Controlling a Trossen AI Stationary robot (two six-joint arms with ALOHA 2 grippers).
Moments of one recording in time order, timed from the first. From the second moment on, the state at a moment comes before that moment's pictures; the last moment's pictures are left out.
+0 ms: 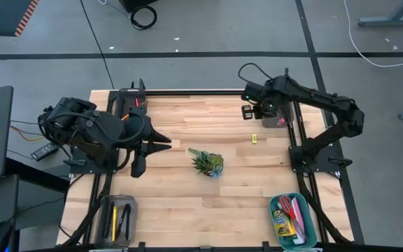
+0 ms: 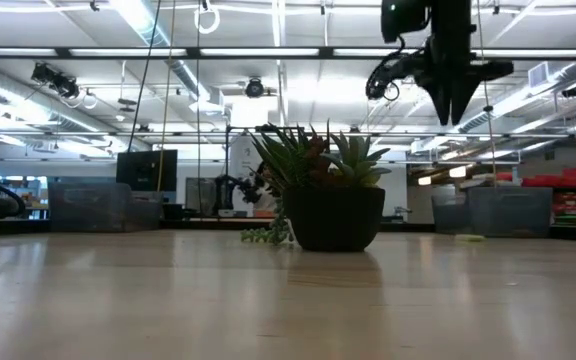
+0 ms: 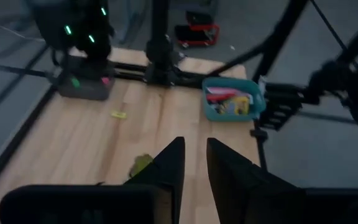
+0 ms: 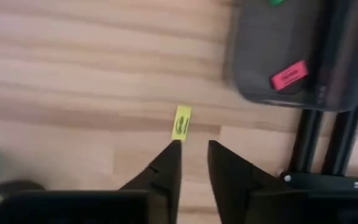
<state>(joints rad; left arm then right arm) -0.40 1.58 2.35 -1.30 -0.38 -0.36 -0.42 1.43 1.39 -1.43 0.16 1.05</state>
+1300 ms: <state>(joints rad) -0.21 1.58 2.35 -1.28 -0.41 -0.49 -0.24 1.51 0.92 -0.96 0.09 -0.19</state>
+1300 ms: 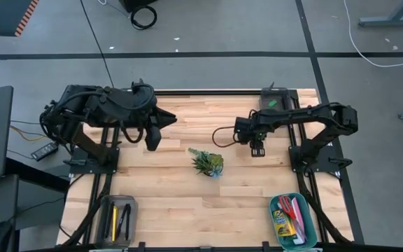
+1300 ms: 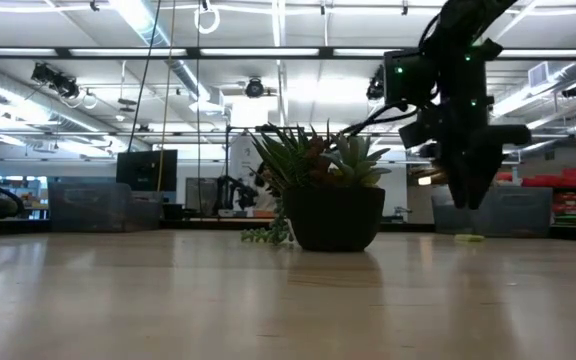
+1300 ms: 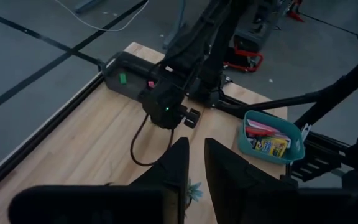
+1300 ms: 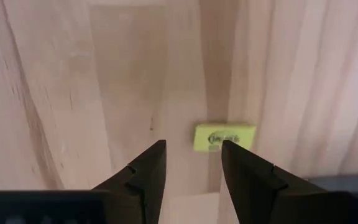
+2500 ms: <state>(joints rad) -0.22 1.58 2.35 -1.42 -0.64 -0.70 -0.07 1.49 0.67 -0.69 0.34 -0.09</state>
